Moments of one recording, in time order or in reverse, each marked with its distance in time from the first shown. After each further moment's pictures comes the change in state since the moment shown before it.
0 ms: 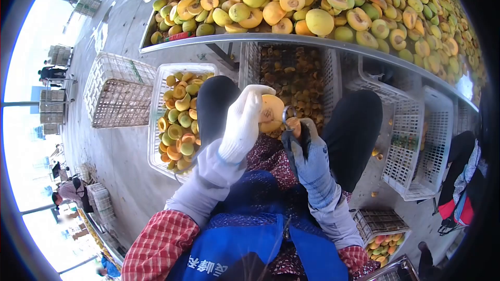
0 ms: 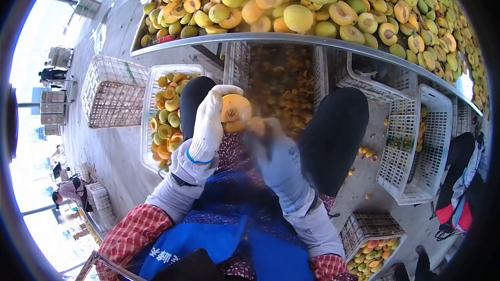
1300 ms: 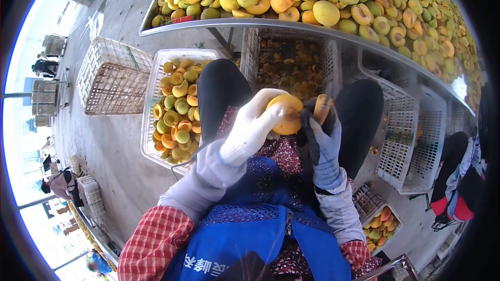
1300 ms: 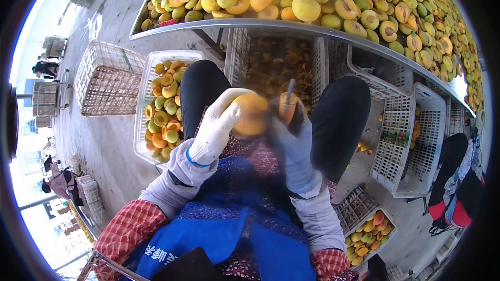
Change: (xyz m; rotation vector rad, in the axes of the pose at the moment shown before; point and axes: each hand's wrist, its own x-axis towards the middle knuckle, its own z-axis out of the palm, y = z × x) left_hand -0.043 0.002 -0.004 -0.042 -0.149 -0.056; right_hand -0.019 0.023 0.004 0.711 0.089 0.317
